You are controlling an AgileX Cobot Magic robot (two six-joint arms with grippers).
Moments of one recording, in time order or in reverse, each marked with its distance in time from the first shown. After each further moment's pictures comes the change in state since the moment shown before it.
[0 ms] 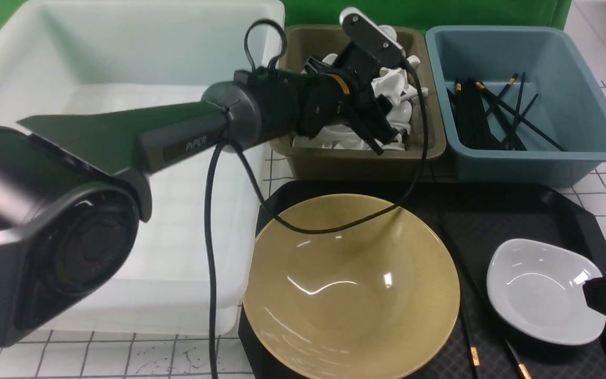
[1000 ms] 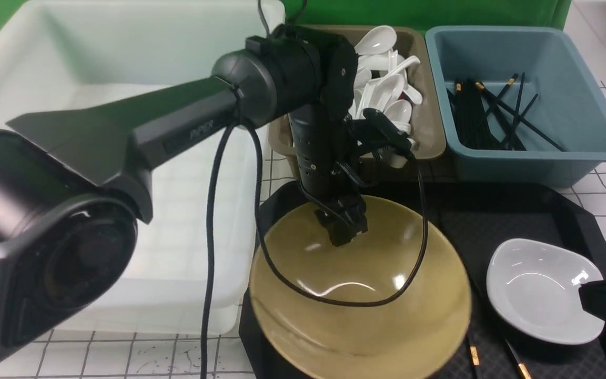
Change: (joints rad) right arm 0.000 0.000 0.014 0.030 -0.014 0.000; left arm -0.035 -0.017 -0.069 -0.057 0.951 0.139
